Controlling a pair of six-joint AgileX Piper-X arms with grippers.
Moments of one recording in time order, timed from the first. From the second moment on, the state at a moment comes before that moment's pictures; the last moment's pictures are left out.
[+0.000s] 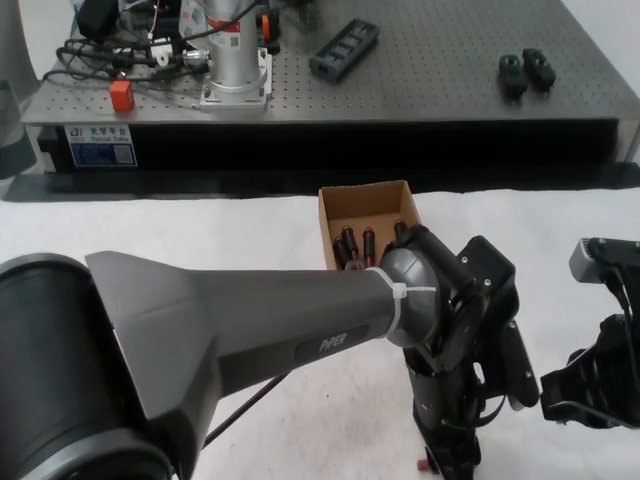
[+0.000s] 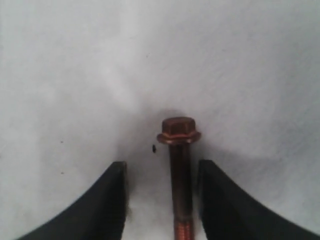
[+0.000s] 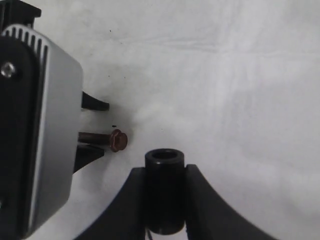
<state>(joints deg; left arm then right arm) -56.8 124.2 -93.4 46.3 9.3 32.1 -5.7 63.5 -36.8 47.1 -13.1 -6.3</state>
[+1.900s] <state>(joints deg) -35.0 83.7 -53.4 -16.6 41.9 -35.5 18.2 57.5 -24.0 -10.9 -32.9 23.8</state>
